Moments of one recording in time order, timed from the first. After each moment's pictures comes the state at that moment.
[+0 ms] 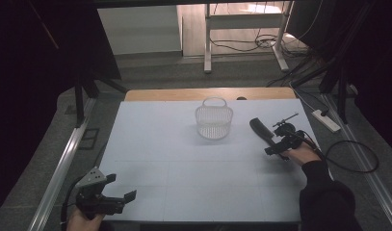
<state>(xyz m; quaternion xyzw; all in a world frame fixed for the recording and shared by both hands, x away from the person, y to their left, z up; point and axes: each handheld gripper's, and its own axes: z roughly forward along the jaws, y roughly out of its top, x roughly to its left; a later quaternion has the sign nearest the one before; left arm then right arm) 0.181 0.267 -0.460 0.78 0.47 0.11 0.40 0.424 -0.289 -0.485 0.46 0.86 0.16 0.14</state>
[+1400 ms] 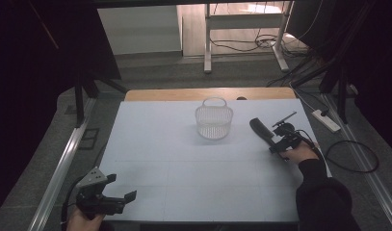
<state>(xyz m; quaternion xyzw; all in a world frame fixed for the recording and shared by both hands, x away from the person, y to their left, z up) 0.181 0.266 -0.460 0.78 0.47 0.11 0.40 0.434 -0.293 -0.491 0.47 0.87 0.13 0.10</state>
